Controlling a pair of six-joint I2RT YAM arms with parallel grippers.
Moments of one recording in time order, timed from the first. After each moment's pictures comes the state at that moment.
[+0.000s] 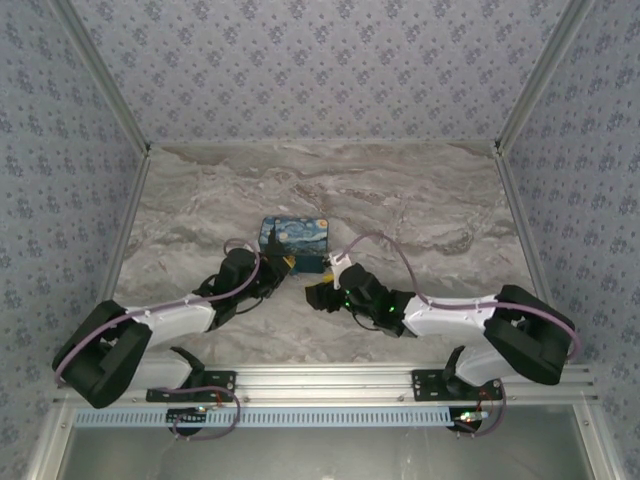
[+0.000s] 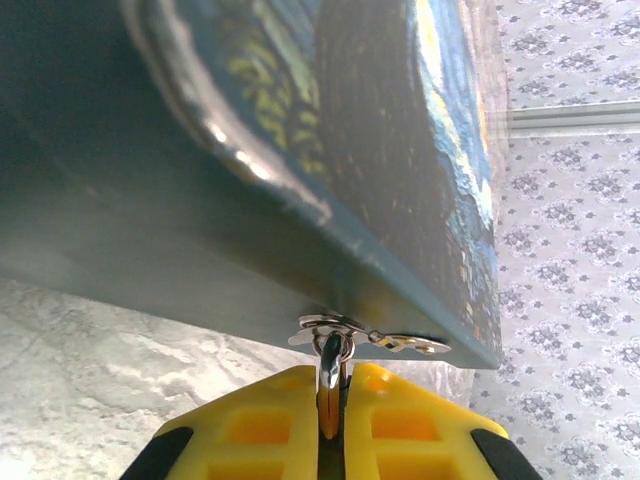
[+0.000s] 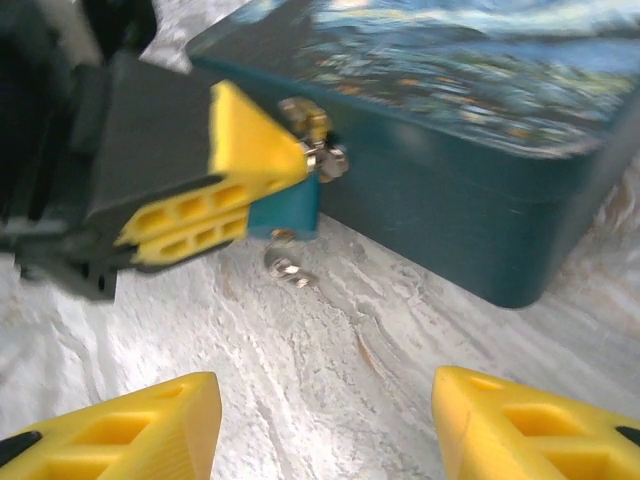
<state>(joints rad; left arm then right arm) -0.63 1.26 0.36 0.41 0.16 -1.33 1.04 1.37 0.54 0.30 0.13 0.45</state>
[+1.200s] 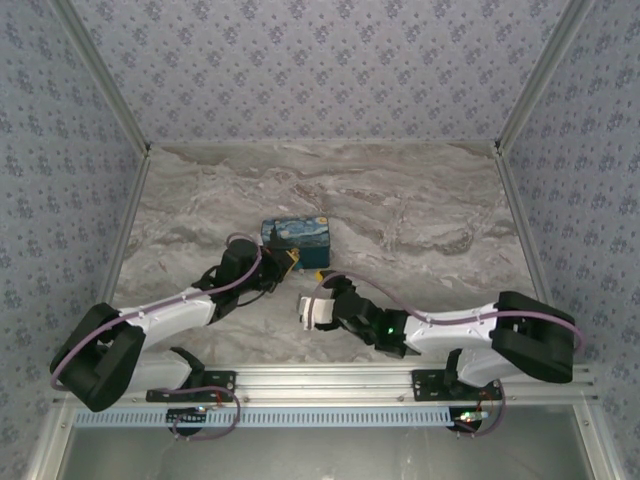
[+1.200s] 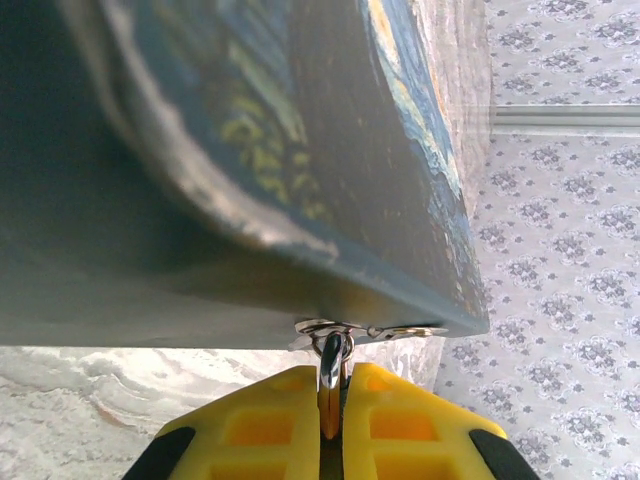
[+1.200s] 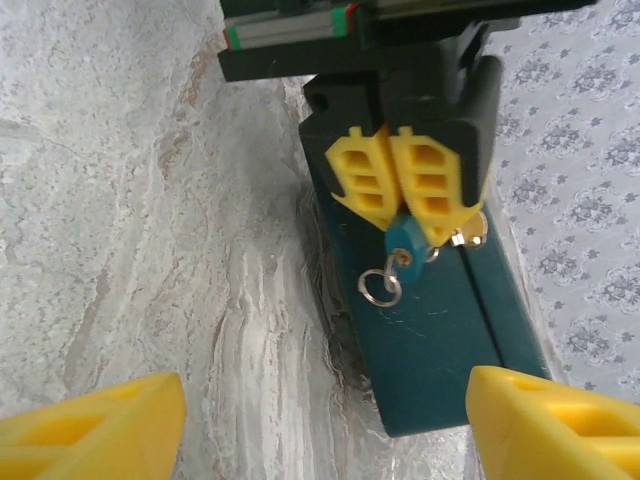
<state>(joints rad) -0.63 1.25 0.44 0.31 0.20 -1.39 1.21 1.37 0.47 0.44 0.42 -0.69</state>
